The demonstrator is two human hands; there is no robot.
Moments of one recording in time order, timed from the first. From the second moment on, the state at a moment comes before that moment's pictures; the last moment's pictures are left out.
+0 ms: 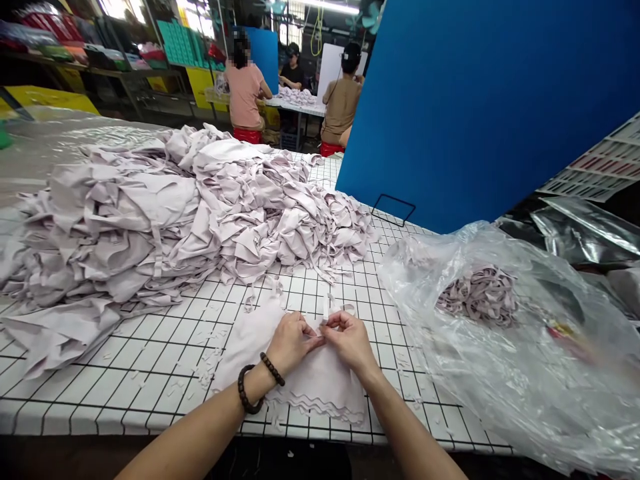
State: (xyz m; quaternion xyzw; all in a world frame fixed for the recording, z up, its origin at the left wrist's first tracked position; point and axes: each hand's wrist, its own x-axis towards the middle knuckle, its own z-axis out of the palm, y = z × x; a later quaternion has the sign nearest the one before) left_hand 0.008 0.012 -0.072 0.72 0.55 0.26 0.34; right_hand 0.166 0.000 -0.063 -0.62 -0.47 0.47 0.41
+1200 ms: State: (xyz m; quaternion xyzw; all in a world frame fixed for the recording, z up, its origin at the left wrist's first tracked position) left_hand 0.009 0.012 -0.078 0.72 0.55 0.26 0.33; right_hand 0.174 0.005 -0.042 -0.59 -0.66 0.39 0.25
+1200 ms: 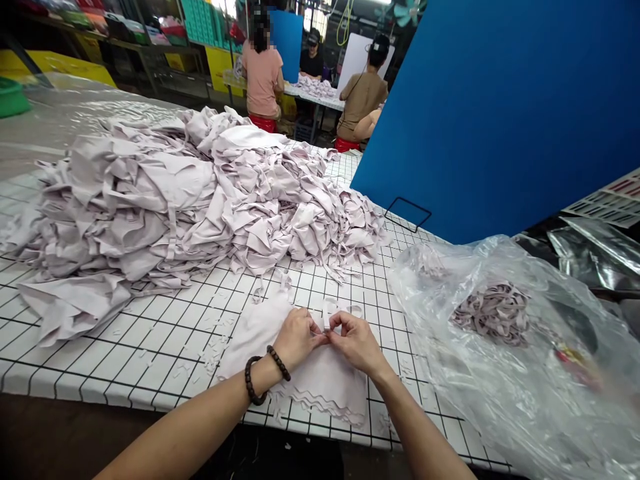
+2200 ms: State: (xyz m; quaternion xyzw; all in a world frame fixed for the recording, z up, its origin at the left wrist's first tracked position) left_hand 0.008 0.011 -0.078 0.72 0.55 0.26 0.35; right_hand 0.179 0.011 -0.023 -0.56 -0.76 0.31 0.14
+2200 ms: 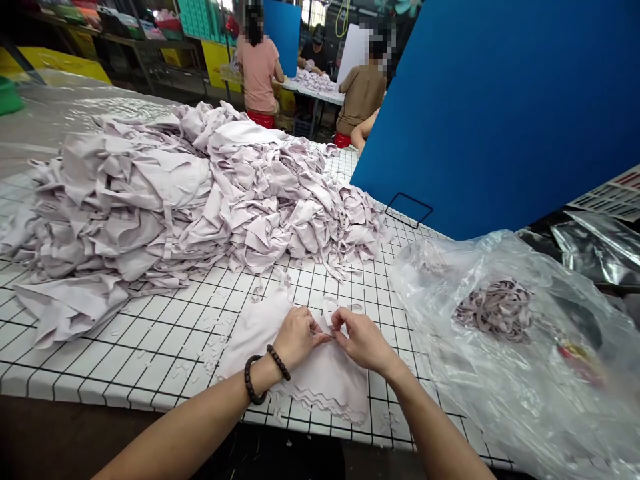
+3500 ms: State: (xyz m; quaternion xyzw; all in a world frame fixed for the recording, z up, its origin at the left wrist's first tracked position) left_hand -0.070 0.009 -0.068 0.18 0.40 0.44 0.79; right_hand 0.049 0.159 -0.028 -0.50 -0.49 0.70 0.16
